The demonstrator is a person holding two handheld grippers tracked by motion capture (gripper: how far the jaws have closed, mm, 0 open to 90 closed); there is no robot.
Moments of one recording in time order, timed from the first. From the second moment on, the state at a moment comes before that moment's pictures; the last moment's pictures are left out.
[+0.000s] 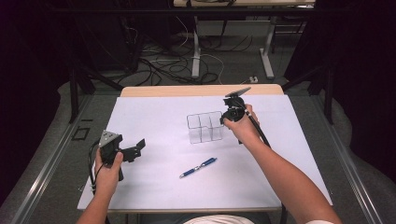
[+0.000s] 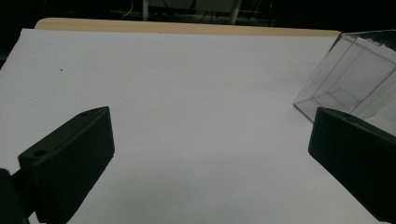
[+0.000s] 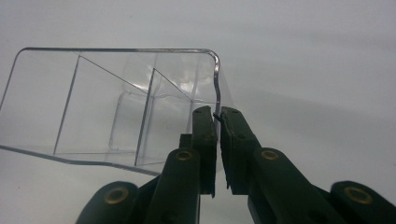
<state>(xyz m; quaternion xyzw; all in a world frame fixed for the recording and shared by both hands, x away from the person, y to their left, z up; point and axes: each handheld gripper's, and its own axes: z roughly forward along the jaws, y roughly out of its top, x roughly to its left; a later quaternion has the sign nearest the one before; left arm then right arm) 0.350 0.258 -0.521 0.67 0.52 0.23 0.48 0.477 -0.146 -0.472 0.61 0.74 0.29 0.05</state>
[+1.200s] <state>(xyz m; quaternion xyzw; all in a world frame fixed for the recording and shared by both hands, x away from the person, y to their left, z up) 0.350 0.257 -0.521 0.67 0.52 0.23 0.47 0.433 -0.169 -0.466 0.49 0.77 0.39 0.09</state>
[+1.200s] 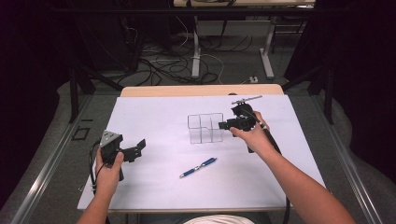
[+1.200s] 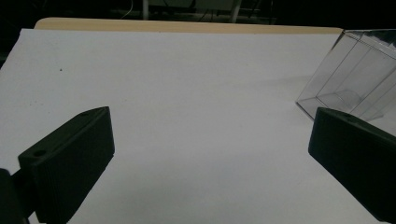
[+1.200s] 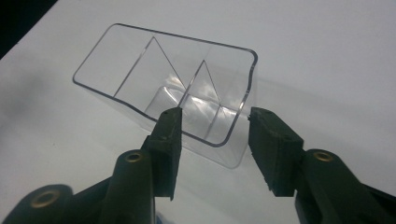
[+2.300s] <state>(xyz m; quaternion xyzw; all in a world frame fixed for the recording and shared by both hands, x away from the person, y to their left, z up) 0.350 0.251 -0.521 0.68 0.52 0.23 0.47 0.381 -0.219 -0.483 0.37 0.79 0.44 0.22</state>
